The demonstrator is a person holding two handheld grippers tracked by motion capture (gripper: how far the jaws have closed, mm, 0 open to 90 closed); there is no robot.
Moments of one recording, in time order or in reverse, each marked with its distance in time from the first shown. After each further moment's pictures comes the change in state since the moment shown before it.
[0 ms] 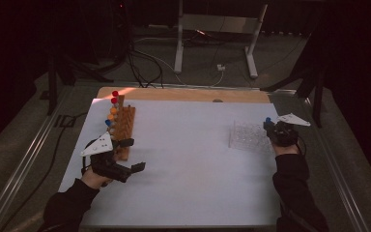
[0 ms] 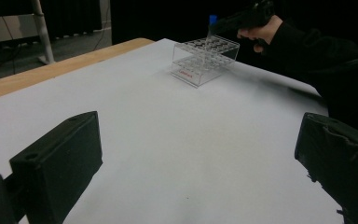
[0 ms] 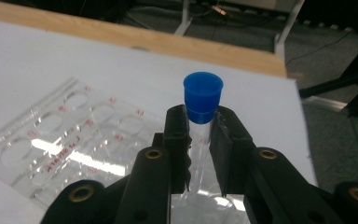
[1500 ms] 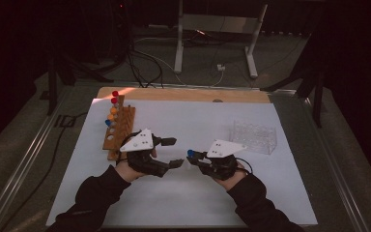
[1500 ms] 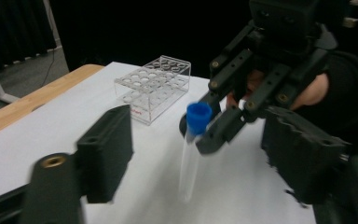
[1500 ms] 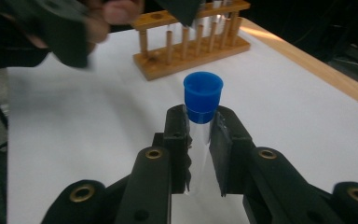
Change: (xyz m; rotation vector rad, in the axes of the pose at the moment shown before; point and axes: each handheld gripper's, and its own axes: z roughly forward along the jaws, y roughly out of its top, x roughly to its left) left arm -0.049 0.053 0.078 0.013 -0.146 0.158; right arm 0.216 0.013 -0.068 -0.070 0.709 -0.394
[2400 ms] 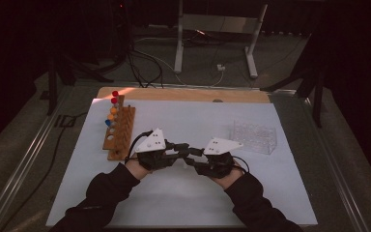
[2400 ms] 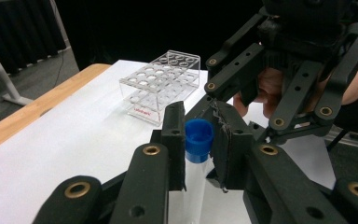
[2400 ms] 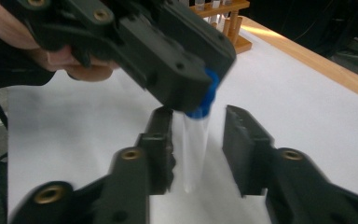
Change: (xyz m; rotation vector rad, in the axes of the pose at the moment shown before) left arm 0.002 0.005 0.016 0.028 0.047 0.057; right arm -0.002 0.003 0.006 -0.007 -0.014 0.039
